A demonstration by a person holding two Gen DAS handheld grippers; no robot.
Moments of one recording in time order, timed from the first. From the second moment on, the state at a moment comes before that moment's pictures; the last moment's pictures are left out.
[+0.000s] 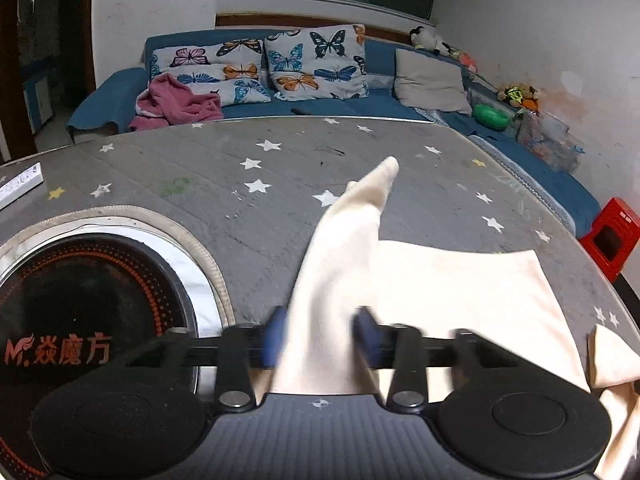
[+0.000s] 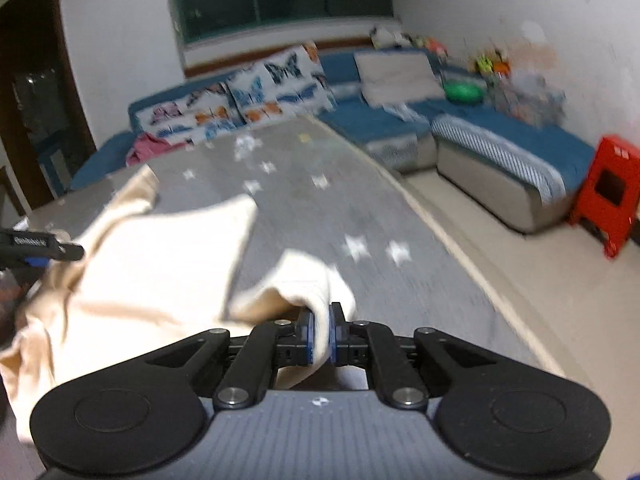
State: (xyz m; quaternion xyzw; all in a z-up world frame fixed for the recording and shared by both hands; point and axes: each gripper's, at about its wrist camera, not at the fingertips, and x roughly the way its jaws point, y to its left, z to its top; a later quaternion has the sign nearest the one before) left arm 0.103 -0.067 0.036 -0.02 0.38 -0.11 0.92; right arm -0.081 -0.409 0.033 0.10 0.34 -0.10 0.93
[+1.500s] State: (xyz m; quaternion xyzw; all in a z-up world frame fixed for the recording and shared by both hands) left arm 0.122 -0.039 0.024 -0.10 0.37 -0.13 0.92; right arm -0.082 -0.405 0.024 0.11 0.35 -0.11 0.92
